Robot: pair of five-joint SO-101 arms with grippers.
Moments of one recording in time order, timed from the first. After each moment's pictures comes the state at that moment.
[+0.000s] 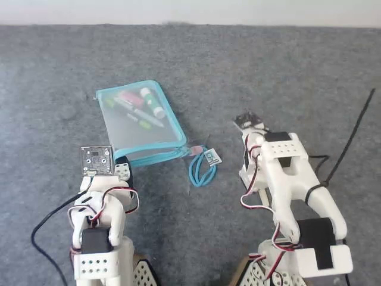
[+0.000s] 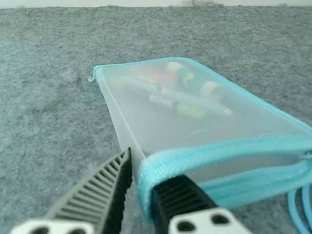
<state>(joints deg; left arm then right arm) -9.7 -103.1 97.0 50.2 3.6 -9.7 -6.9 44.7 64.1 16.8</state>
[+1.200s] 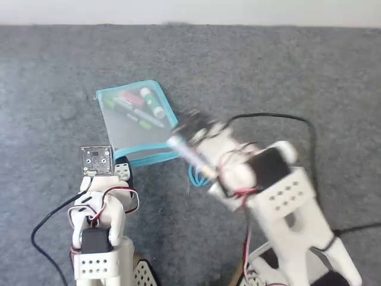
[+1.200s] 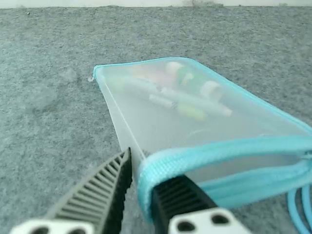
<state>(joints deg) -9.7 -103.1 97.0 50.2 3.6 -38.3 -34.6 19.5 100.4 21.9</state>
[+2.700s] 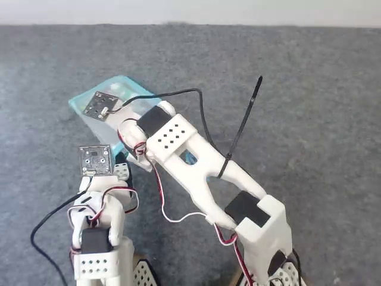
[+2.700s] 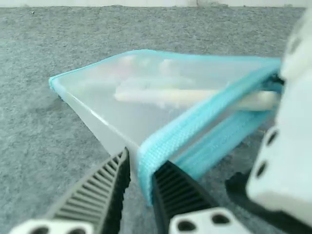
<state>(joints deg) -9.8 -103.1 97.0 50.2 4.0 -50.2 20.5 -22.8 84.5 16.5</state>
